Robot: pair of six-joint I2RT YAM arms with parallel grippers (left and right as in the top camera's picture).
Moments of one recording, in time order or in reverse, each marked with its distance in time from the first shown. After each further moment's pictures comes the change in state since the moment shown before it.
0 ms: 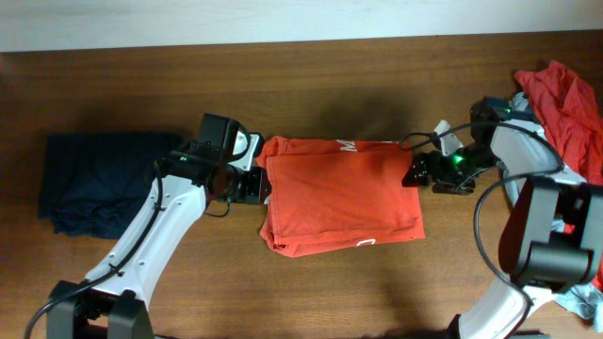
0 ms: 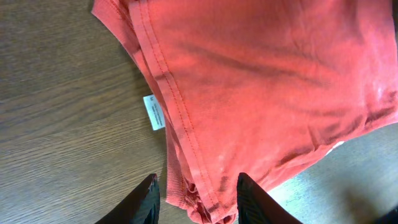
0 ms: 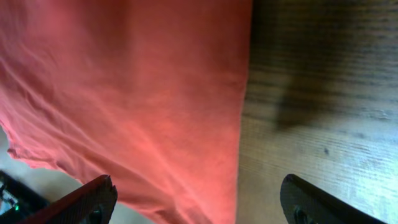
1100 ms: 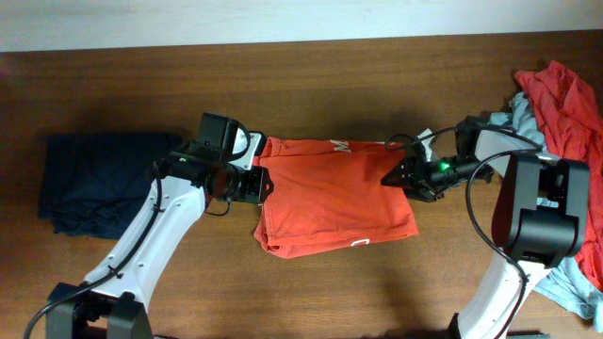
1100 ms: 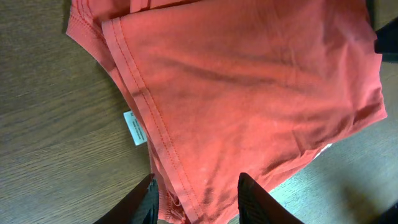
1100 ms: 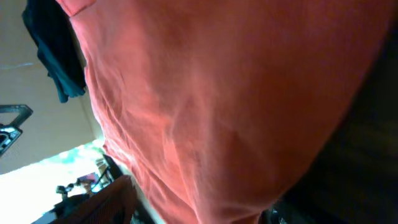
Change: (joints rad) left arm 0.000 -0.006 -0.001 0.019 0.017 0.031; right arm 0.007 0.158 -0.060 0.097 -0.378 0.031
